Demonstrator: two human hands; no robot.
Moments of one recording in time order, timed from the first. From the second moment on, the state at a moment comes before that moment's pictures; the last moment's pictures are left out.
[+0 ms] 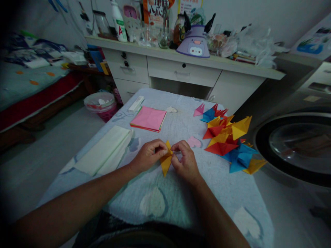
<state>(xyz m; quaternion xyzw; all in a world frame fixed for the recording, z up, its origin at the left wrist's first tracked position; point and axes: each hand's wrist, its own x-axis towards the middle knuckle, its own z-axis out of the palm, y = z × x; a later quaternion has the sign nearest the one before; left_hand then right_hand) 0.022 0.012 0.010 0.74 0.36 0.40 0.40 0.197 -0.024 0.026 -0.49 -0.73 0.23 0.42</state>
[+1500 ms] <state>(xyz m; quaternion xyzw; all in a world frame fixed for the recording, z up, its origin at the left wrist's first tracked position) 0.020 0.012 -0.001 0.71 0.40 0.39 0.42 0.203 -0.018 0.016 -0.38 -0.74 0.39 0.40</state>
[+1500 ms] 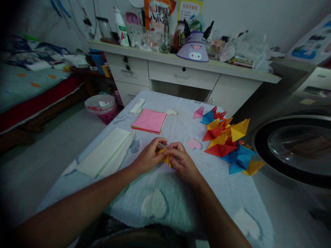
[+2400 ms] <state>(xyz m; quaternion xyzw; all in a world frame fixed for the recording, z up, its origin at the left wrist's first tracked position) 0.010 0.004 0.015 0.79 0.30 0.47 0.26 0.208 -0.024 0.019 -0.49 -0.61 0.26 0.56</state>
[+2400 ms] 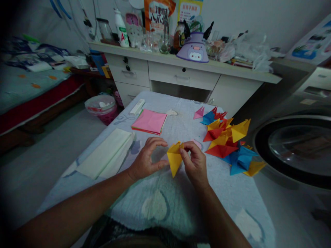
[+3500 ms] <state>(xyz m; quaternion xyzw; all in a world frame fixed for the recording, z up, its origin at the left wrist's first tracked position) 0.011 0.010 0.014 0.71 0.33 0.48 0.40 0.197 -0.024 0.020 -0.46 -0.77 0.27 0.35</state>
